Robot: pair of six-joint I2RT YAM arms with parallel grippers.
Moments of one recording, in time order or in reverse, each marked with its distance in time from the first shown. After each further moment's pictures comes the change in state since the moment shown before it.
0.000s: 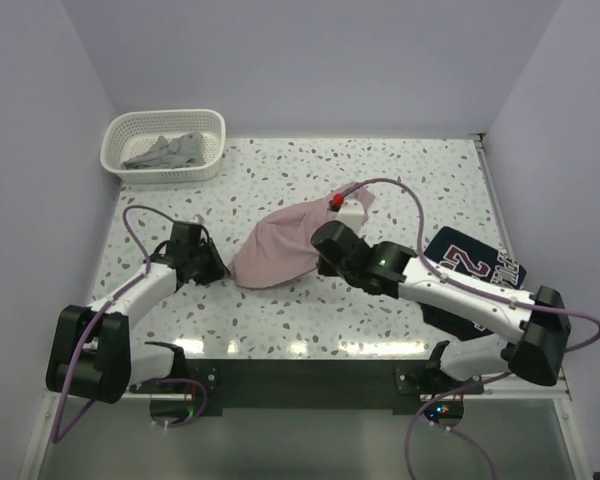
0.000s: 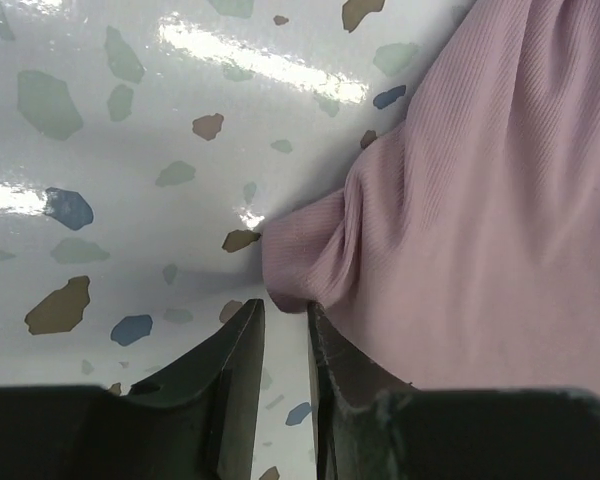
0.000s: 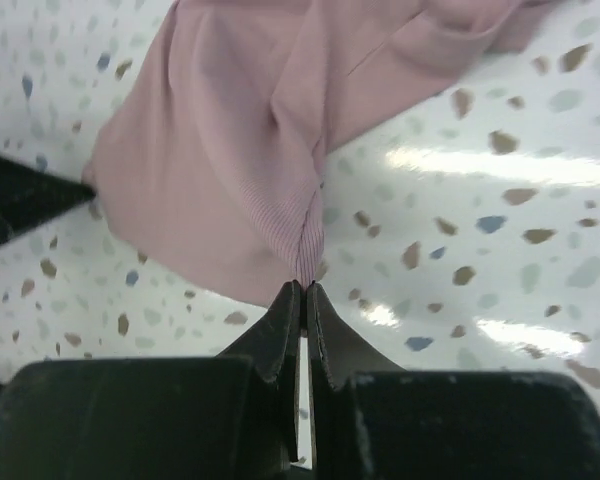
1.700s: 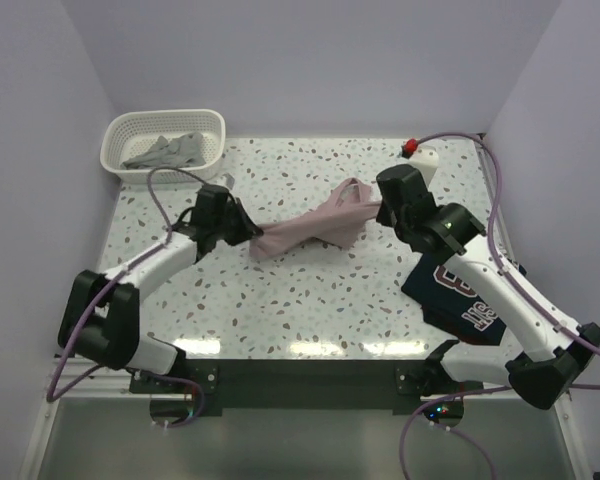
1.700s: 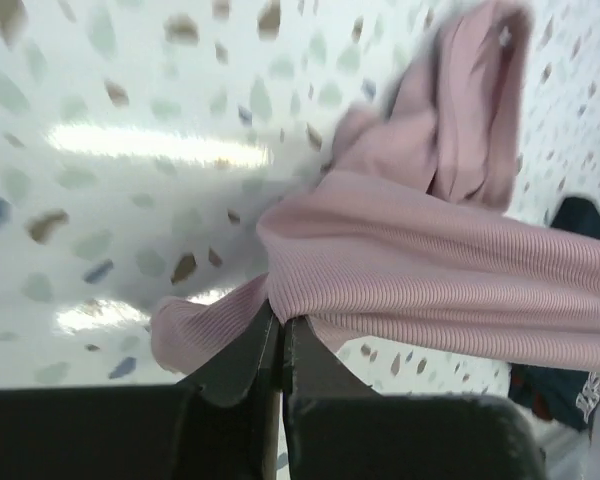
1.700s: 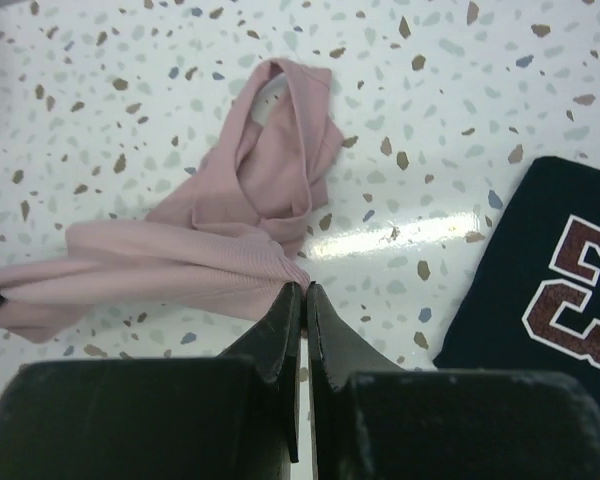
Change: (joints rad) left arm -0.186 0.215 0.261 0.197 0.078 -0.126; right arm -0.395 -0.140 0.220 -0.244 0.119 -0.214
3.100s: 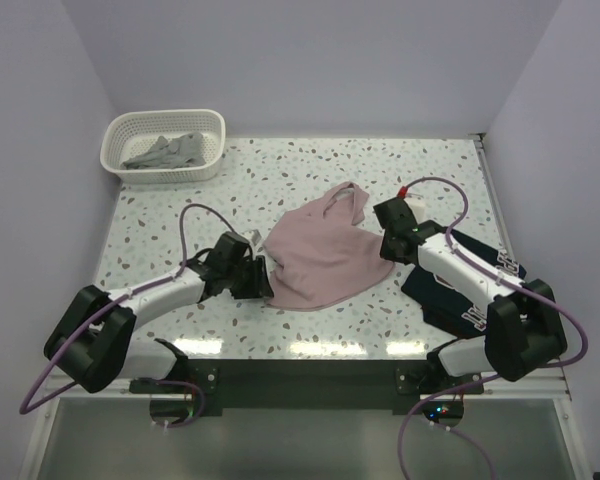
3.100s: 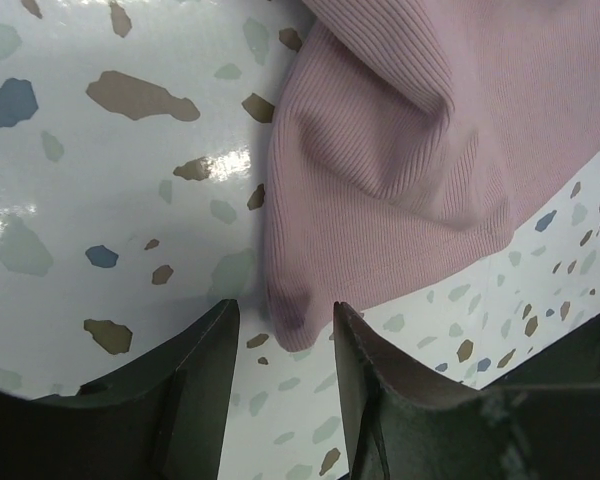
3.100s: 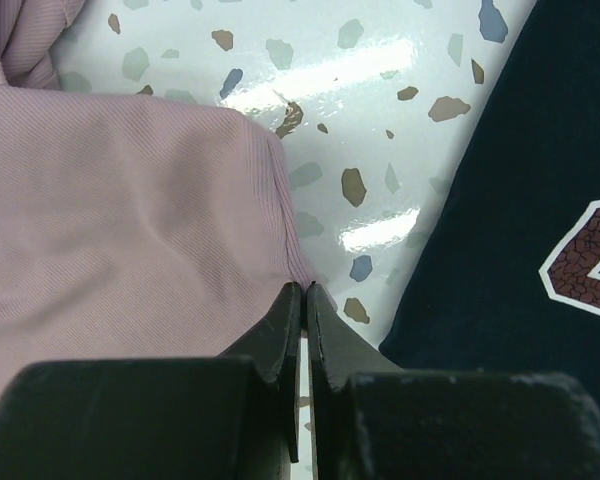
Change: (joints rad) left arm -0.192 -0.145 -0.253 -0.127 0.009 0.122; right arm -0.210 0.166 -0.424 0.246 -0.191 -0.004
